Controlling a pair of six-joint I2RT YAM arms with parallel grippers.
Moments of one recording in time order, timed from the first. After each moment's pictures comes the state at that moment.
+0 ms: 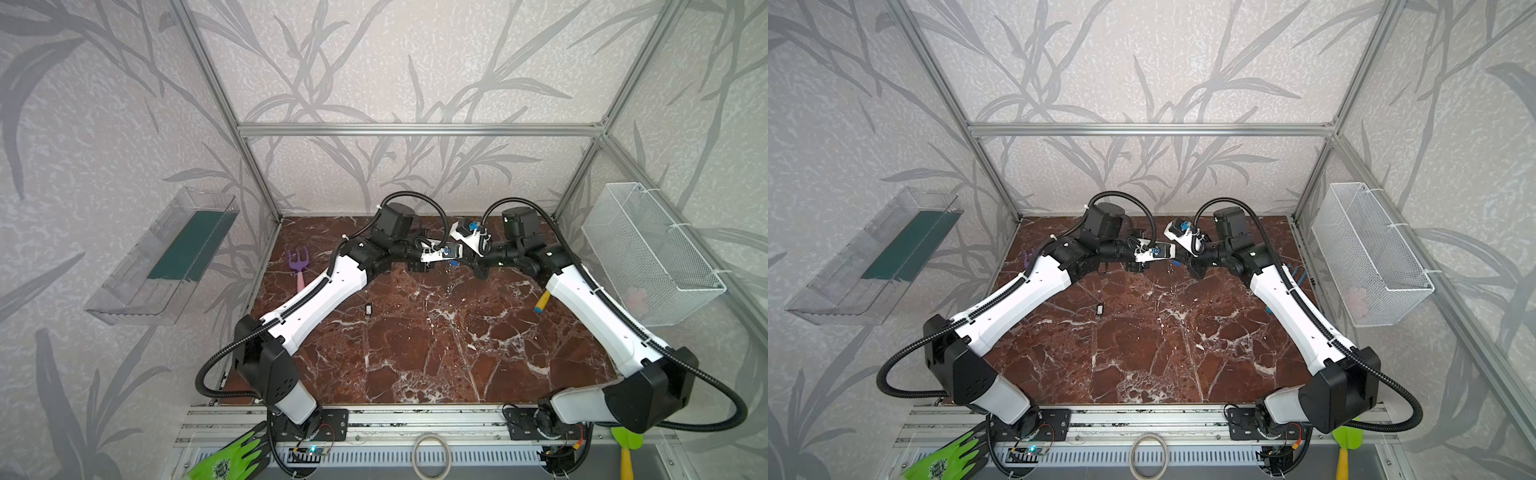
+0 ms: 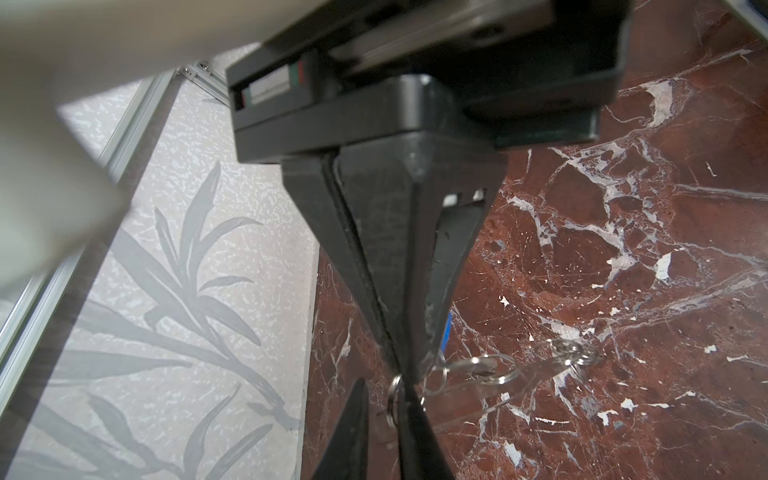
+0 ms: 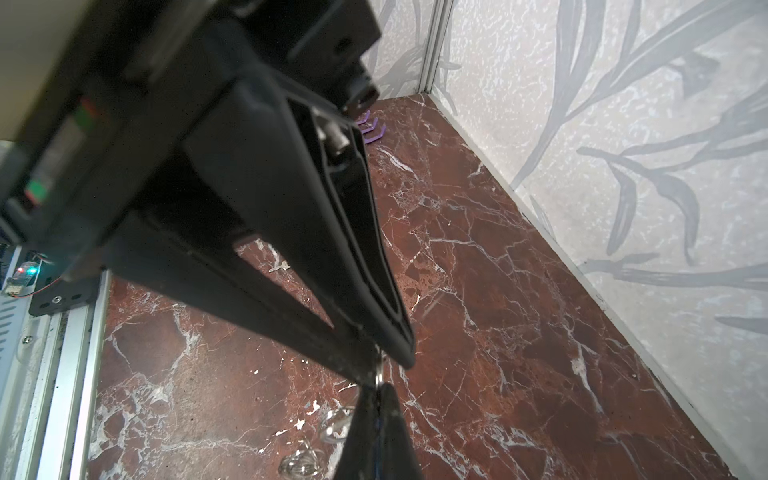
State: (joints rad) left arm -0.65 1.61 1.57 -0.49 0.44 1.03; right arm 0.39 1.39 1.34 -0.57 -0.63 -0.53
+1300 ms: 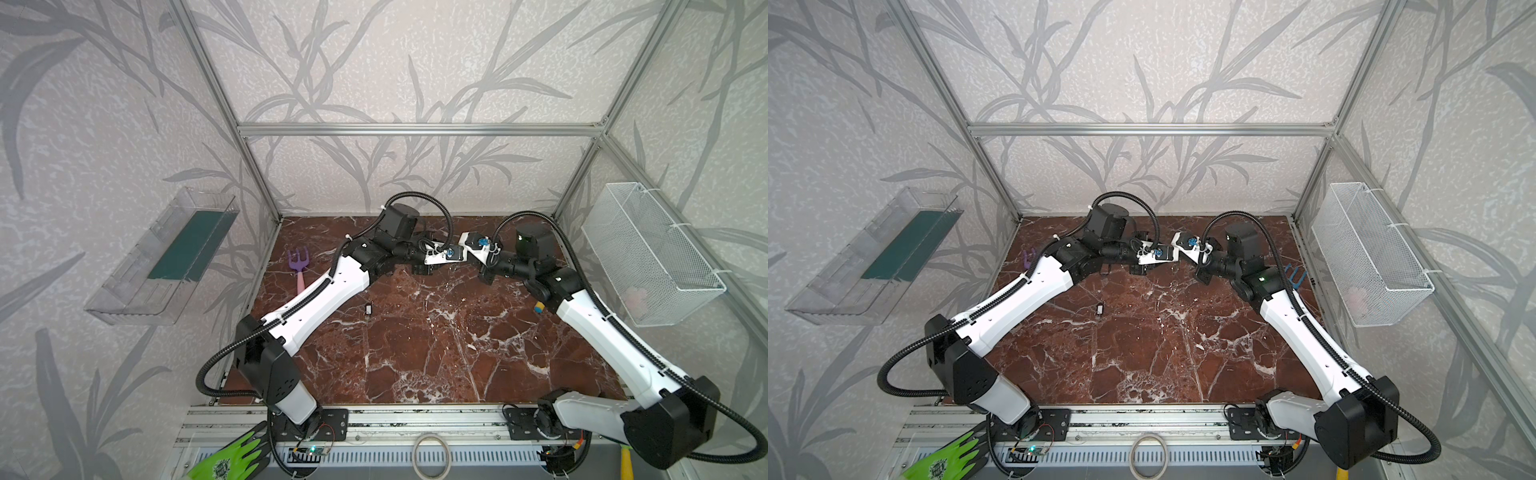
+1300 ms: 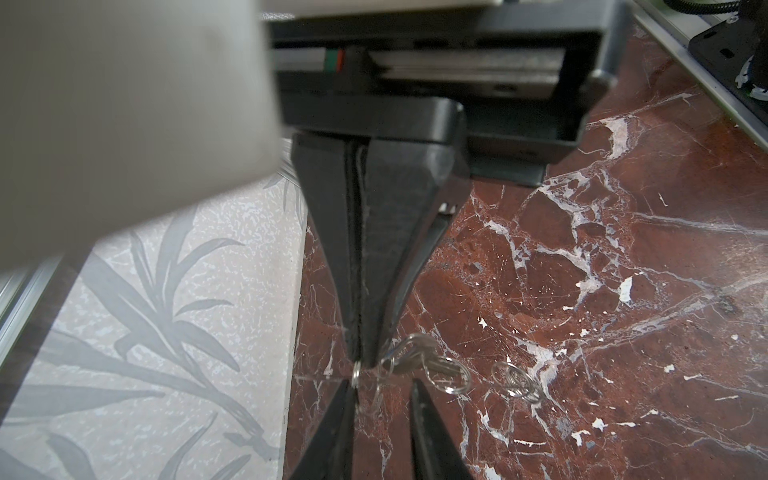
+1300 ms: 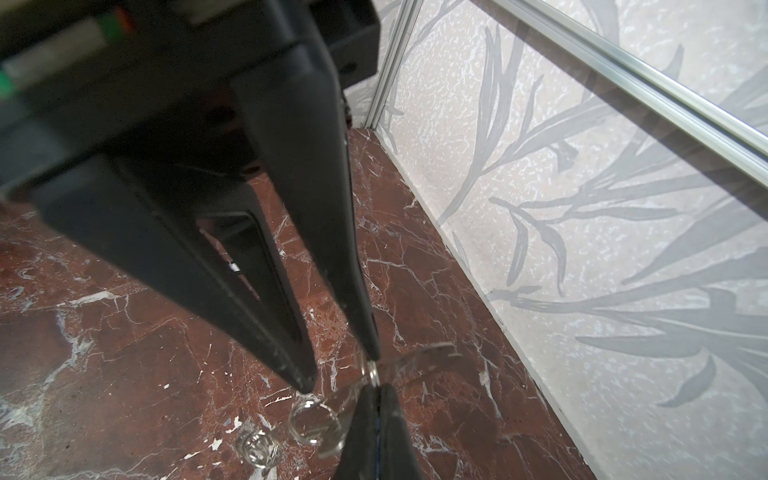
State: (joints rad) left arm -0.66 1.61 1.58 -0.51 0.47 0.99; right arm 0.39 1.23 1.11 -0.30 -0.53 -0.63
